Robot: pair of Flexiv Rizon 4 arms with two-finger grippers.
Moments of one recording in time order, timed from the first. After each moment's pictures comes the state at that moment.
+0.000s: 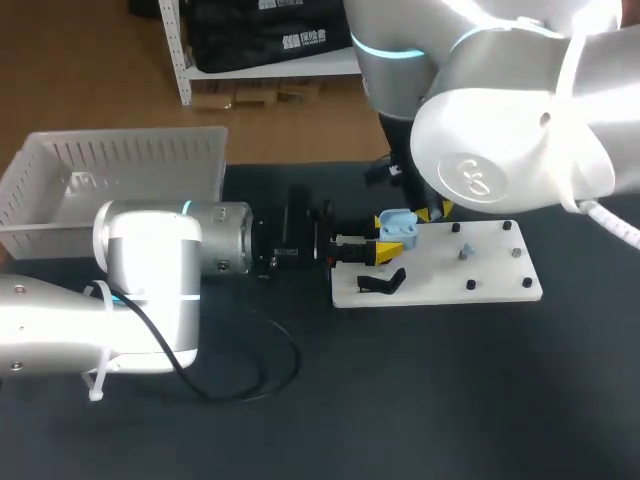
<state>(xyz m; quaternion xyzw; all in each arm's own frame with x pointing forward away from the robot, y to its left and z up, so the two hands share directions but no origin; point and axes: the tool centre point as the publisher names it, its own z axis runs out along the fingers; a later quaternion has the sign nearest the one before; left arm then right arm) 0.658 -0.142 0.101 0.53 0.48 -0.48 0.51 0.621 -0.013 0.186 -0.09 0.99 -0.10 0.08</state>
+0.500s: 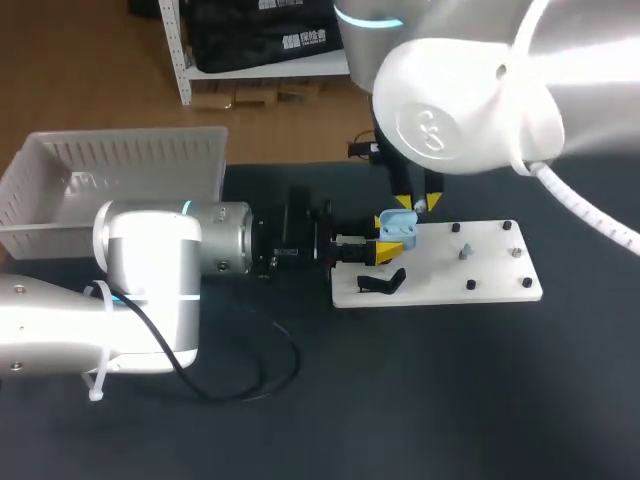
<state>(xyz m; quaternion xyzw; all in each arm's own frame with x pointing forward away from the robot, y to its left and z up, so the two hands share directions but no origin) 0.658 -0.142 0.101 0.53 0.48 -0.48 0.51 0.628 0.008 0.195 0.07 0.99 -0.08 0.06</state>
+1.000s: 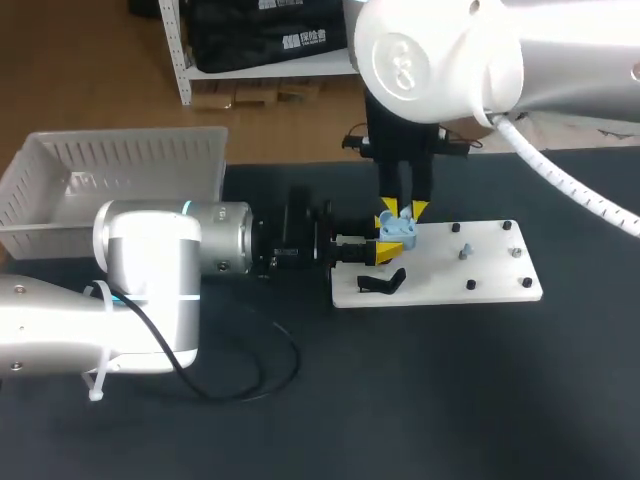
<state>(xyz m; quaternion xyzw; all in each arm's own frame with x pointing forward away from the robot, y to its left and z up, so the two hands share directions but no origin) 0.658 -0.142 0.101 0.53 0.48 -0.48 0.51 0.627 0.022 0.183 0.16 0.99 -0.05 -0.01</state>
